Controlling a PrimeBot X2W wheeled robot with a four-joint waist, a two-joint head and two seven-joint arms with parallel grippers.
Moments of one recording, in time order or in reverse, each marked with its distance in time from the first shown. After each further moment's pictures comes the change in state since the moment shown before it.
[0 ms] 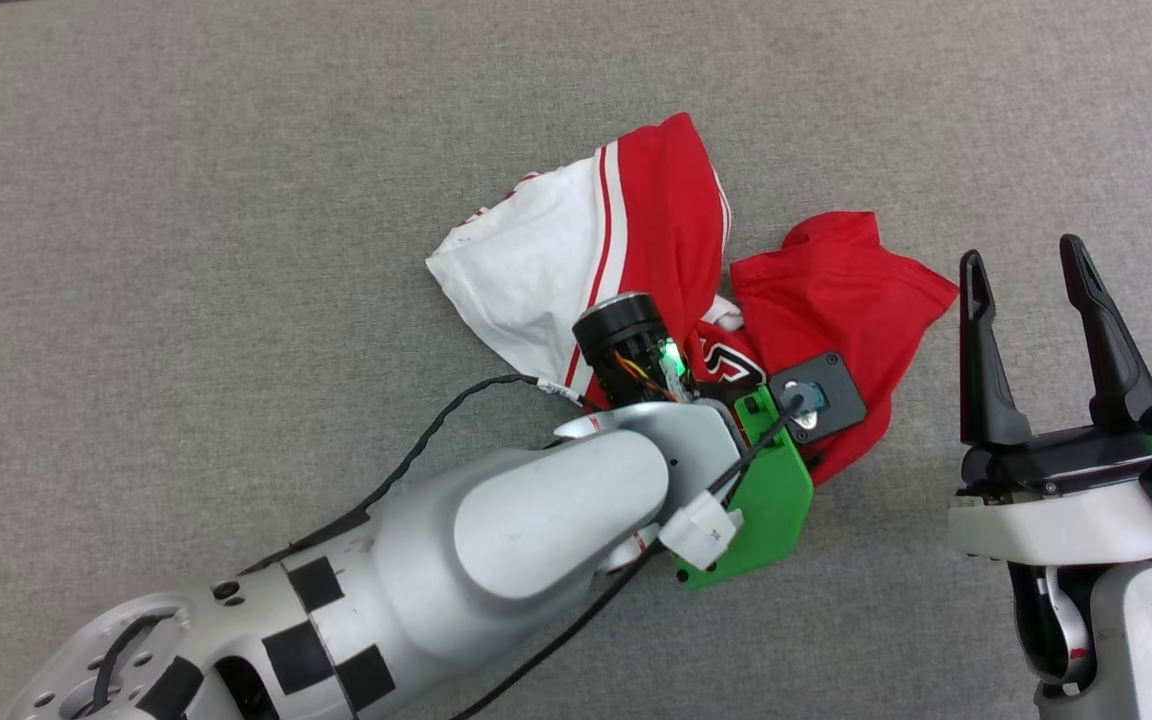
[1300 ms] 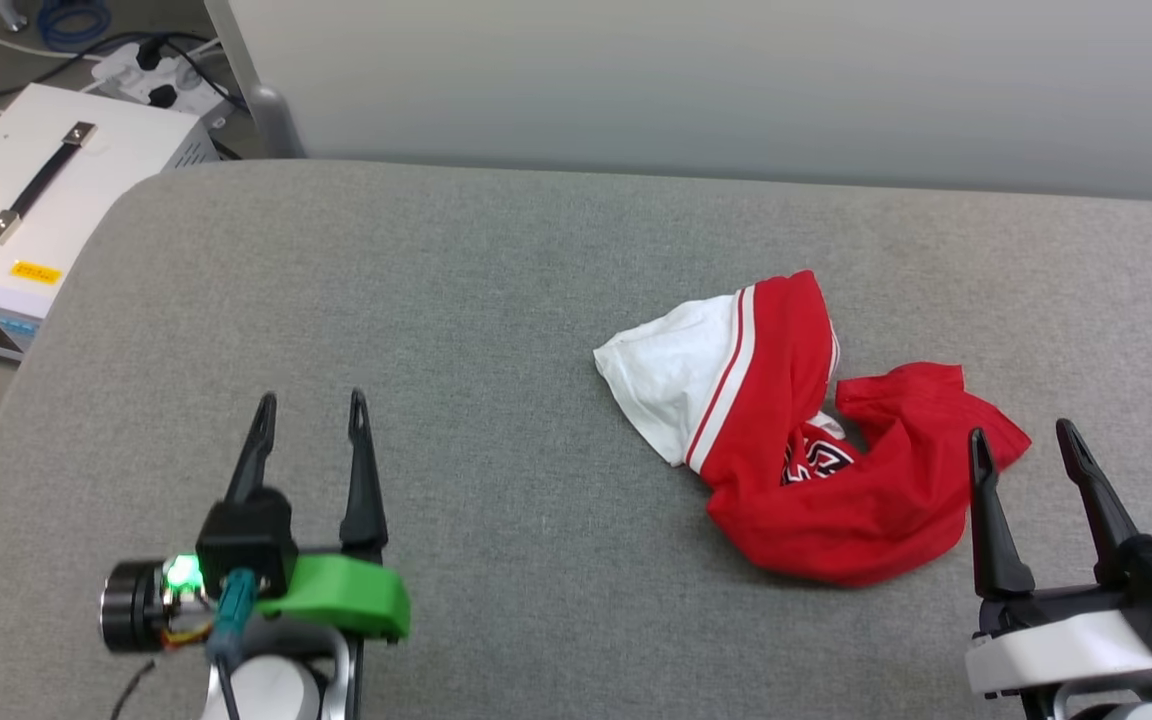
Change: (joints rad) left arm 0.844 0.183 0.886 -0.336 0.282 0.513 -0.637; right arm 0.220 0.000 -0.066 0.078 -0.046 0.000 0.000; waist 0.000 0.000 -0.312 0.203
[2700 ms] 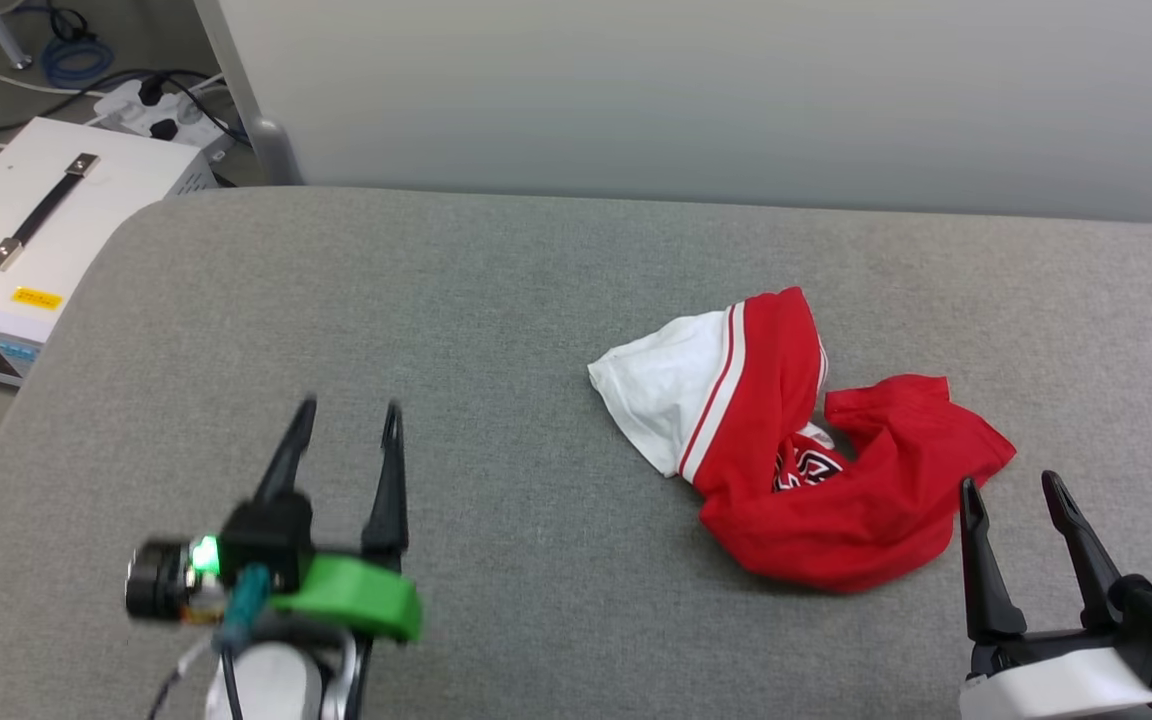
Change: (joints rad) left arm 0.077 -0.224 0.279 0.064 0.267 -0.366 0.000; right arm 0.067 0.000 0.011 0.029 0.067 0.000 0.000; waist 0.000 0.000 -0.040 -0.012
